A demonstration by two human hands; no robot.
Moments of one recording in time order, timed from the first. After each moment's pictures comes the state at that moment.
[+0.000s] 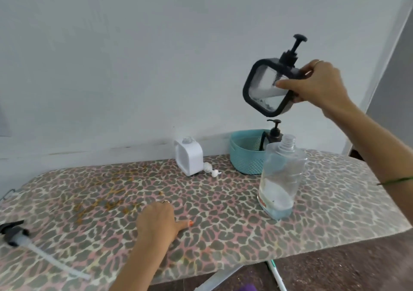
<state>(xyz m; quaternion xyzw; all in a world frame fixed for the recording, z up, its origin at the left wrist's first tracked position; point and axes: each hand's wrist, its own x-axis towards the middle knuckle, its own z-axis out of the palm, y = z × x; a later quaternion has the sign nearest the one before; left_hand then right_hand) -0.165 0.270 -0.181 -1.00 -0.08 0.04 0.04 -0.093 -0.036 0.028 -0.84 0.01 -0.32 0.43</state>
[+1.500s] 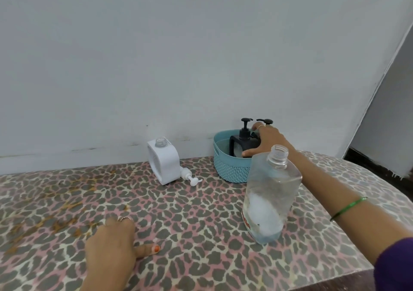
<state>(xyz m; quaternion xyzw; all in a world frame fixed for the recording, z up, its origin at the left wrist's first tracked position) -0.150 0.252 -0.159 -0.98 -0.14 0.11 0.03 0.017 -0.058 -0.106 -0.98 -0.04 -0.07 0.19</state>
